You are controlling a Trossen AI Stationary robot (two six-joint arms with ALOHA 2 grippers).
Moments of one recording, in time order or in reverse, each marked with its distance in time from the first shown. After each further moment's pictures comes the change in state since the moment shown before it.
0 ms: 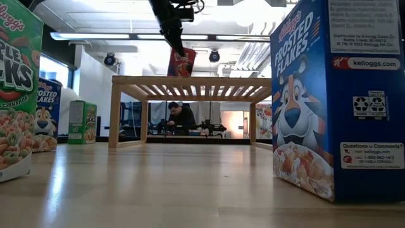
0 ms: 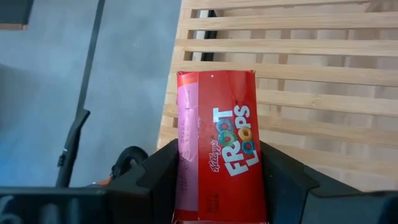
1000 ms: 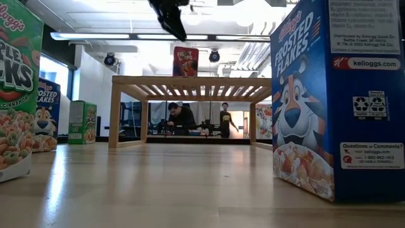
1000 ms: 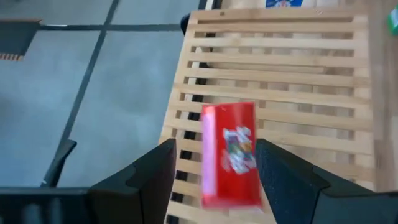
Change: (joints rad) left arm 0.018 -0.095 0.000 0.051 0.150 -0.074; right arm 0.000 0.000 0.000 0.000 0.000 0.000
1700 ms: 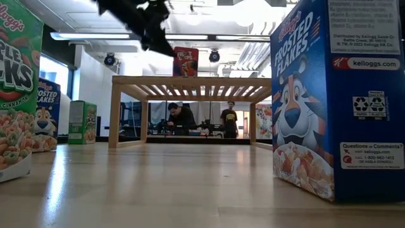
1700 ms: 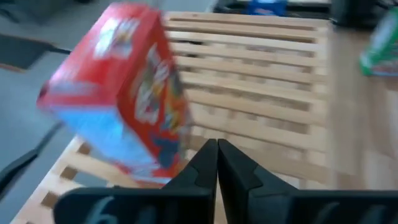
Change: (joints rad) left arm -0.119 -0.481 -1.048 0.851 -0.056 -0.256; right arm 0.000 0.000 0.000 0.000 0.000 0.000
